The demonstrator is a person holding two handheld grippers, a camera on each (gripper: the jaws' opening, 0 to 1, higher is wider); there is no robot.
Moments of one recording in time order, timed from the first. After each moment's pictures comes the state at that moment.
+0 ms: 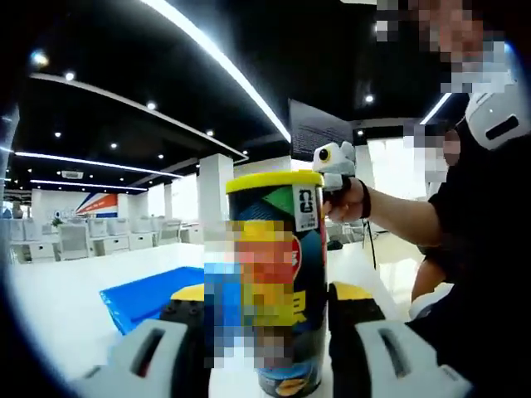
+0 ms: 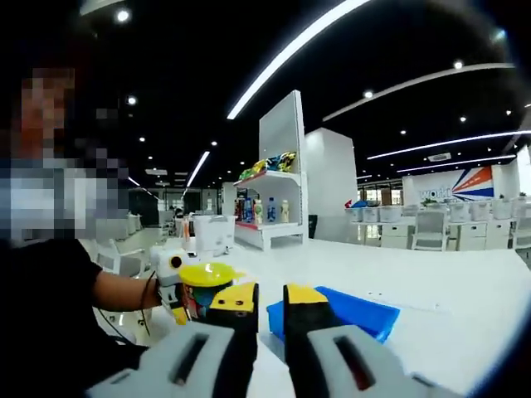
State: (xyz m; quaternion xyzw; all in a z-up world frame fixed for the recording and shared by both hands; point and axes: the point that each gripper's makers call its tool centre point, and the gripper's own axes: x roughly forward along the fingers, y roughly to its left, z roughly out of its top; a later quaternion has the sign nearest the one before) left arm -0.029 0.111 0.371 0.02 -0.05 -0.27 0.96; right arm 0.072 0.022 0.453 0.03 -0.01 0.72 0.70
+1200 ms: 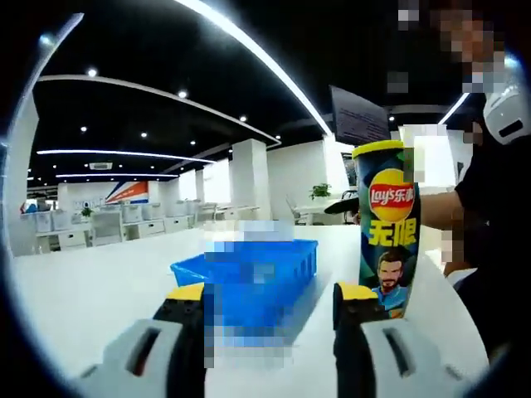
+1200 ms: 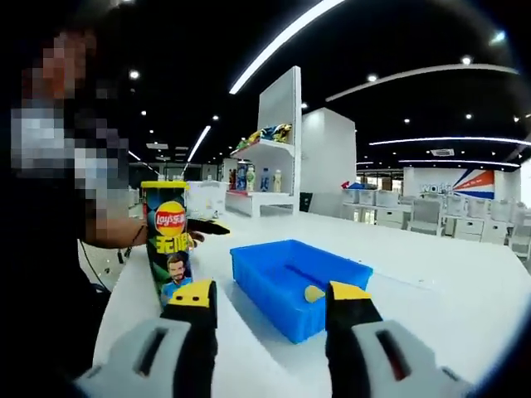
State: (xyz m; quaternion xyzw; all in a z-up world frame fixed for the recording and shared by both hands) left arm 0.007 0.232 0.330 0.03 0.00 -0.18 0.98; right arm 0.136 0.025 0.356 -0.04 0.01 0.72 0.69
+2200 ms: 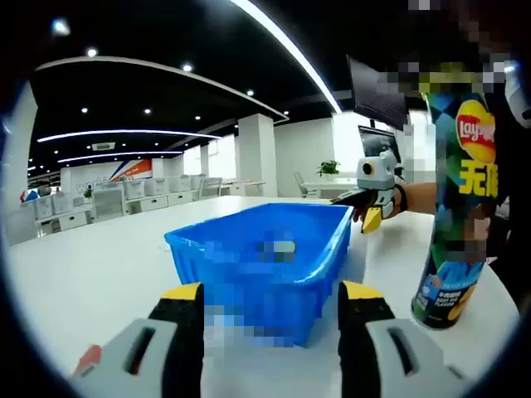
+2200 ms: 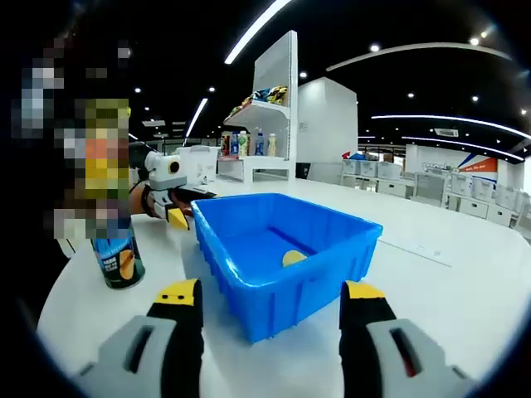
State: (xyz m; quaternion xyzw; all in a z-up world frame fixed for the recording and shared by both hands) left arm 0.075 0.237 0.282 0.03 0.07 -0.16 0.98; right arm 0.172 0.092 0.284 -0.09 0.05 0.72 0.69
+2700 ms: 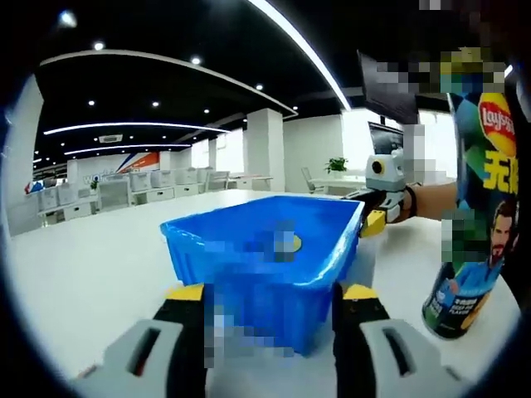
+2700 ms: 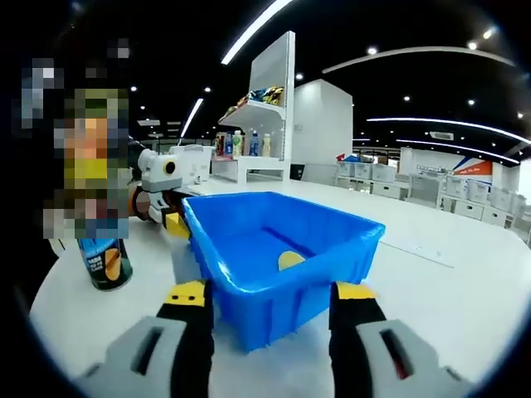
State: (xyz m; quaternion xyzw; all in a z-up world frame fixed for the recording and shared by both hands) left arm 0.083 0.232 0.275 0.02 0.08 -0.15 0.99; right arm 0.180 0.100 0.276 -0.09 0.05 0.70 0.70
